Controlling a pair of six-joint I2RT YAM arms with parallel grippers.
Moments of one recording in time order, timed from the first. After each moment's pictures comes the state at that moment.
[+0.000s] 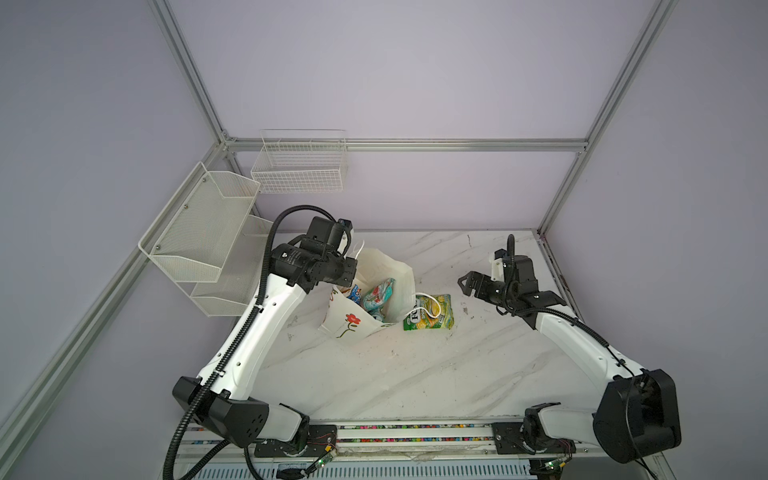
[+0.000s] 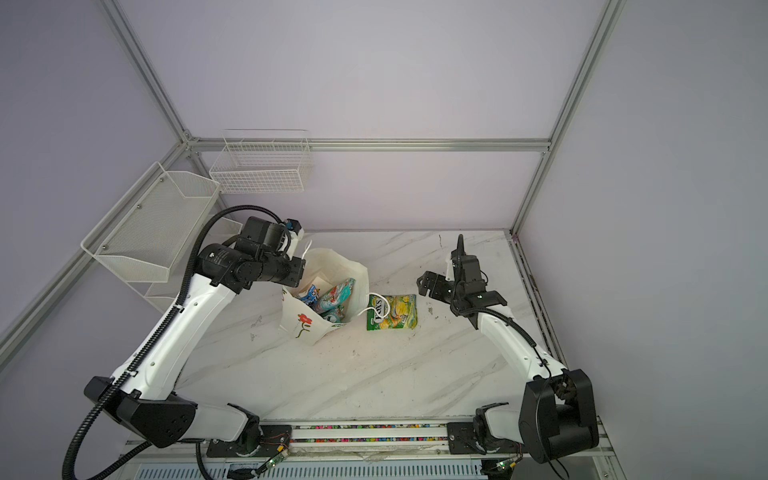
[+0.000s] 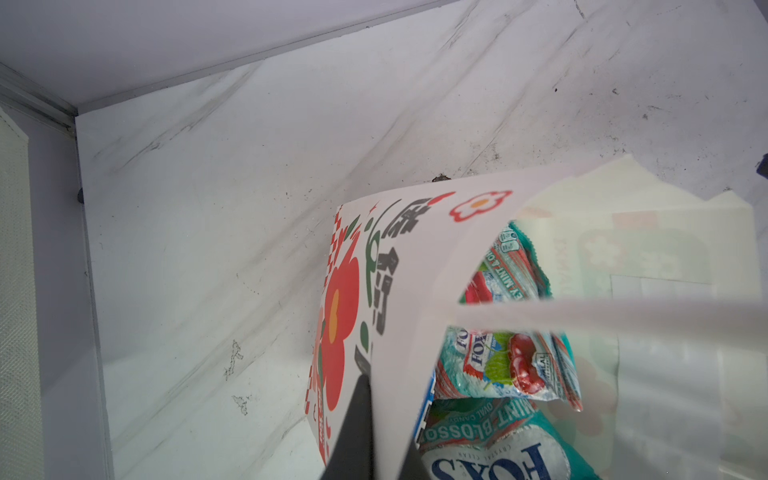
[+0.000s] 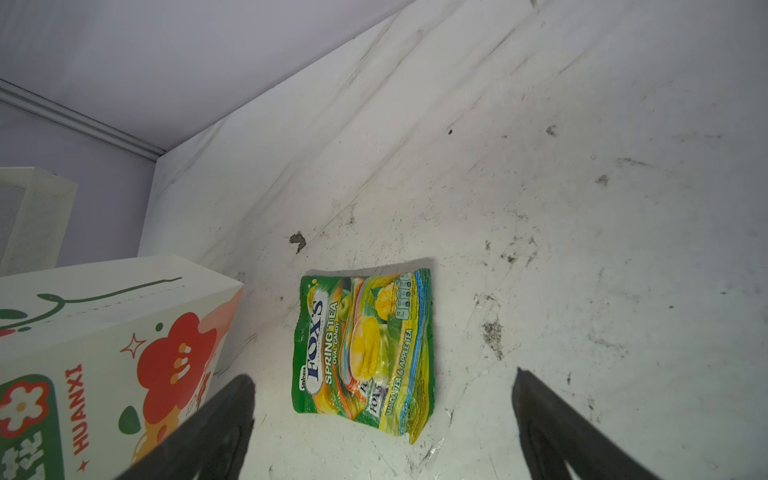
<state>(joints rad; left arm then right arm) -0.39 1.42 1.68 -1.15 -0.11 -0.10 0.24 1.30 0.91 -0.31 -0.26 0.54</state>
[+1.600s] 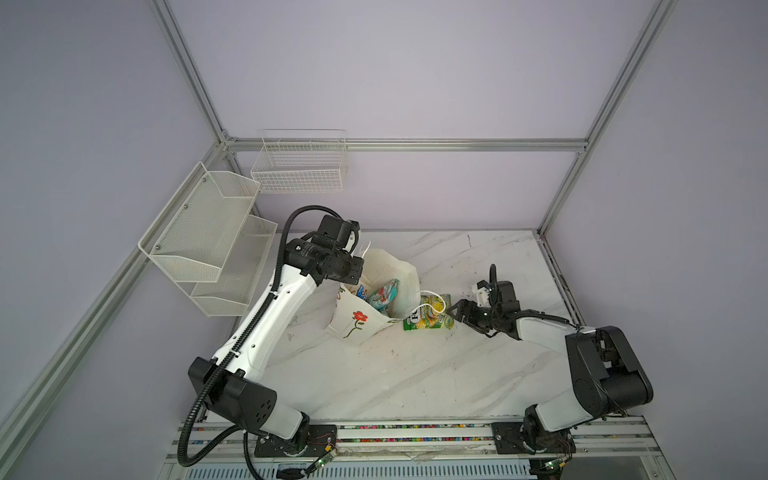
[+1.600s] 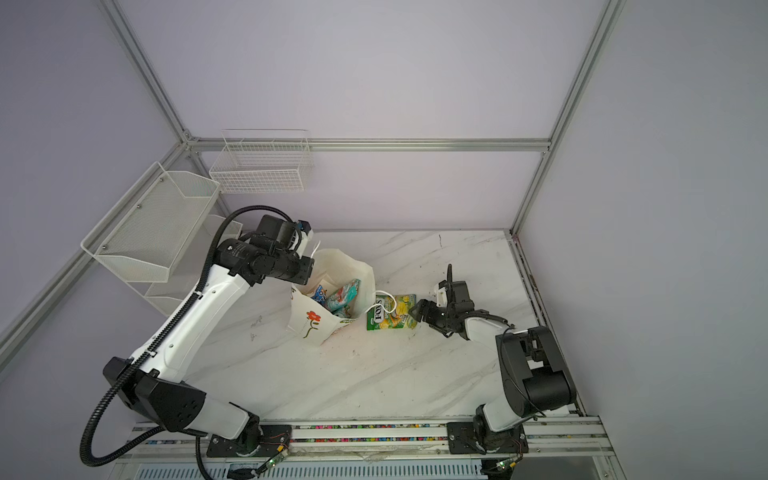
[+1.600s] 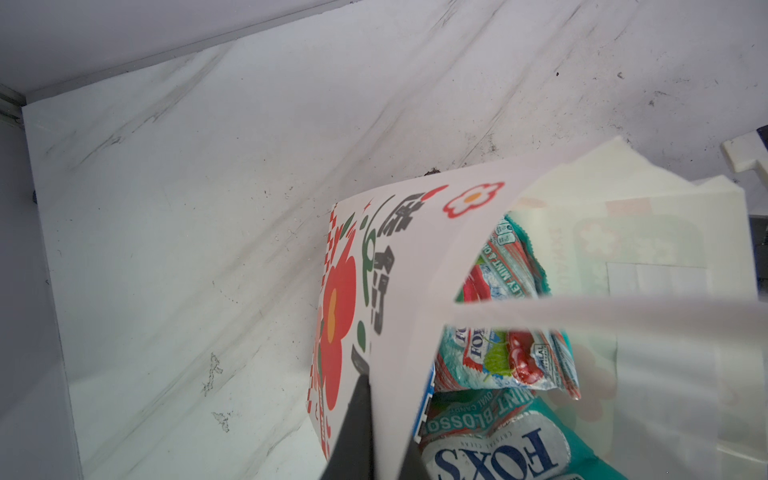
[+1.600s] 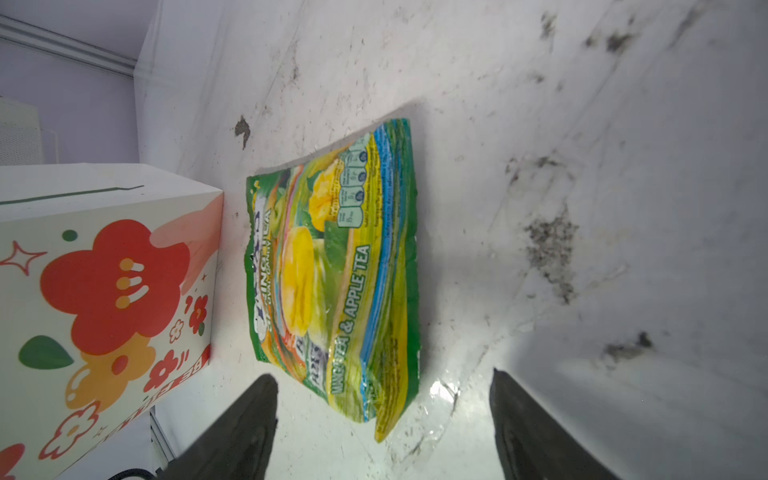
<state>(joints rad) -0.39 1.50 1.68 -1.12 -0.07 -0.10 0.23 1.54 0.66 0.00 -0.51 0.62</state>
